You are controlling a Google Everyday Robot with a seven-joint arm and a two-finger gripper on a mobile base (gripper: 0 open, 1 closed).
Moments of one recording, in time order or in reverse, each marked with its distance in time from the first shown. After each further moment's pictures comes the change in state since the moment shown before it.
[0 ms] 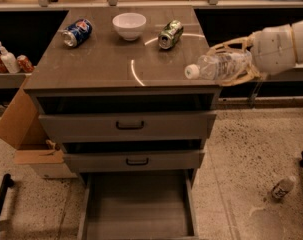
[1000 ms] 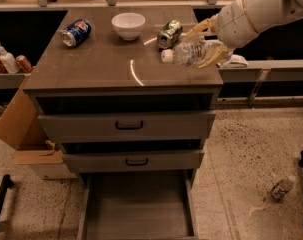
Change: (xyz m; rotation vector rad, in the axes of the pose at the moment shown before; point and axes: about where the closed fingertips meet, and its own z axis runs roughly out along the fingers) arm 0.023 -0.054 0.063 -0.191 0.110 0.181
